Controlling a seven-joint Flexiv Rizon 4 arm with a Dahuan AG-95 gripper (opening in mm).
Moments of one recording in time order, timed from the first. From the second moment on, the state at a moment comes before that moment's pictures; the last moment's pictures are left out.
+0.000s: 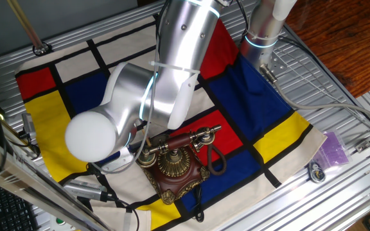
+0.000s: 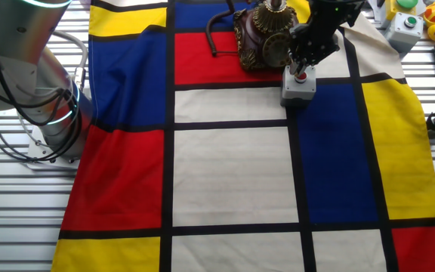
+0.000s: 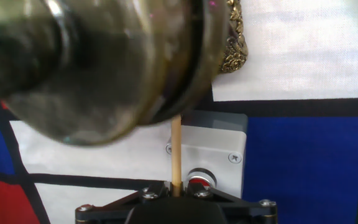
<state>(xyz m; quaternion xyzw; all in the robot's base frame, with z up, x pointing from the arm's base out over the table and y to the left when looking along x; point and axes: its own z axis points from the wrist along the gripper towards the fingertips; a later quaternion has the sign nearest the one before) 0.552 0.104 0.105 0.67 -0.69 0.04 0.26</state>
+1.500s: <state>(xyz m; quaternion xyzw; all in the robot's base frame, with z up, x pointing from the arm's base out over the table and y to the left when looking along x) 0.554 0.106 0.106 0.67 -0.69 0.03 0.26</state>
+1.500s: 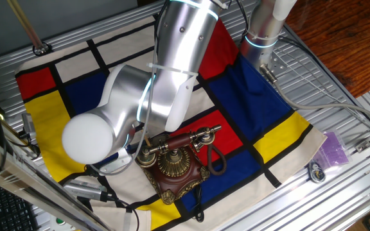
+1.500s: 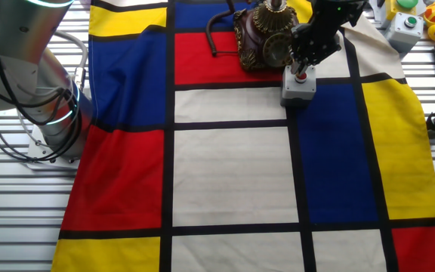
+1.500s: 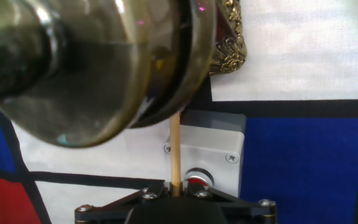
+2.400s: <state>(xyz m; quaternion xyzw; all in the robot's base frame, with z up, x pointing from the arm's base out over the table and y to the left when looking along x) 0.555 0.106 0.105 0.67 -0.69 0.04 0.27</state>
